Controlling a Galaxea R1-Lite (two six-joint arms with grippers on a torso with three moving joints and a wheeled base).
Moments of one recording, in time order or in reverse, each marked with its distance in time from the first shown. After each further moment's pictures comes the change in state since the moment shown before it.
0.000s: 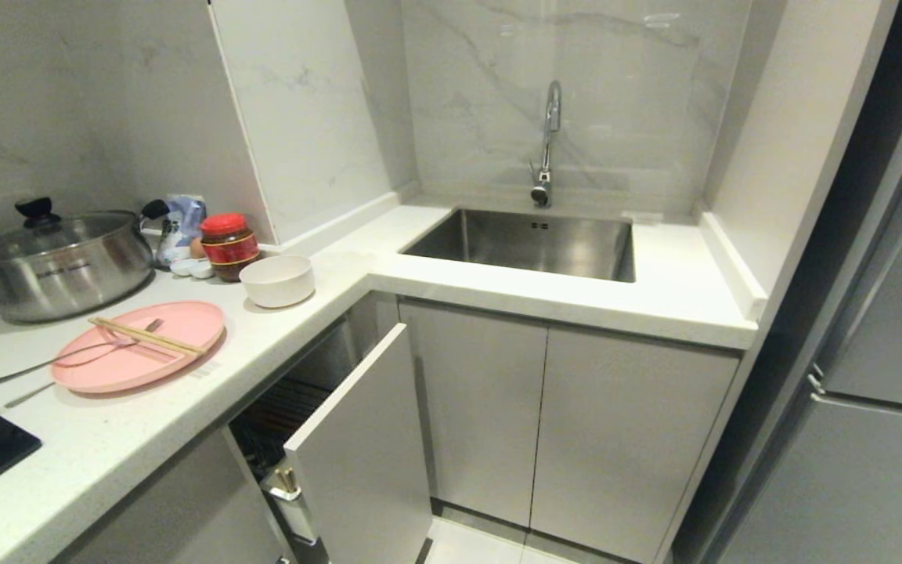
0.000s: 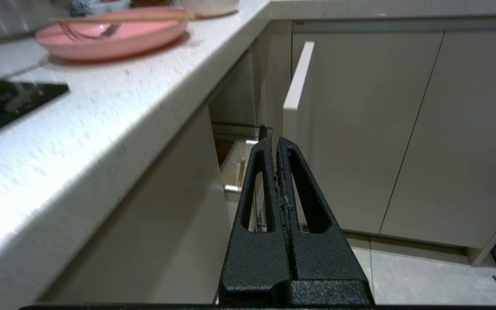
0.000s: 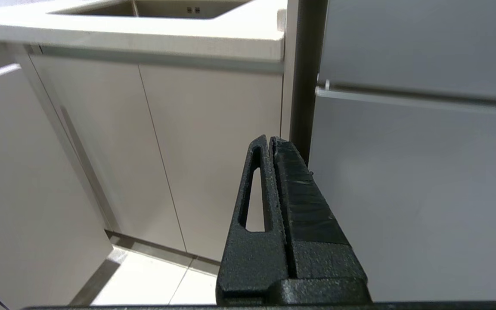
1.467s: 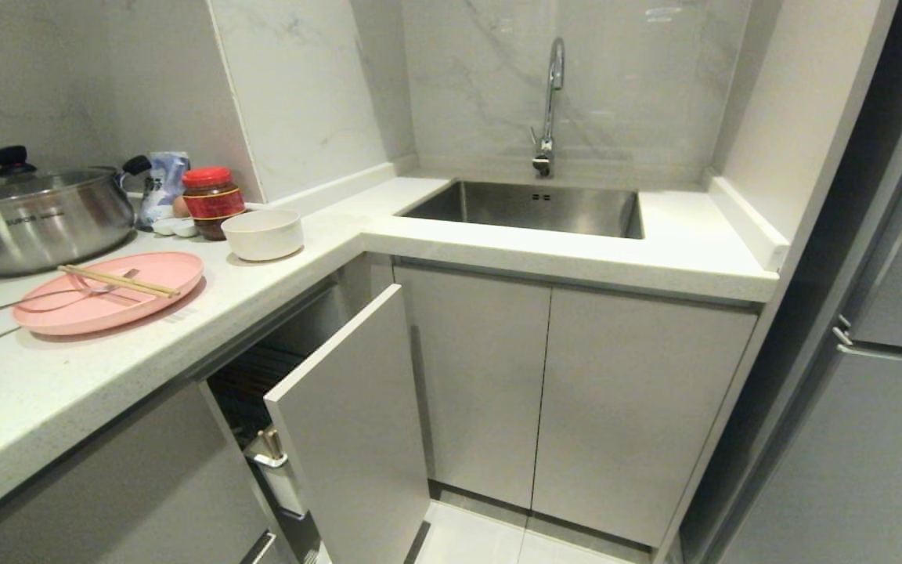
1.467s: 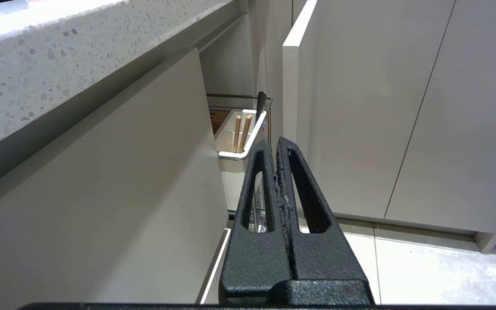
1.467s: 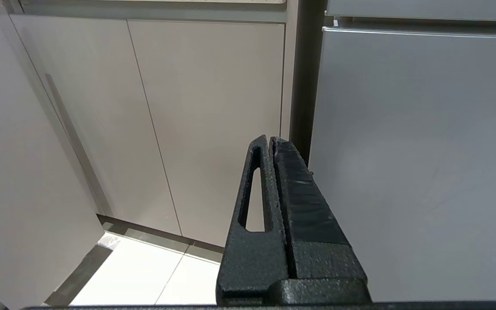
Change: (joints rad) left arm 0.000 0.000 0.000 0.000 0.000 0.000; right arm 0.000 0.000 0.000 -0.001 0.000 -0.001
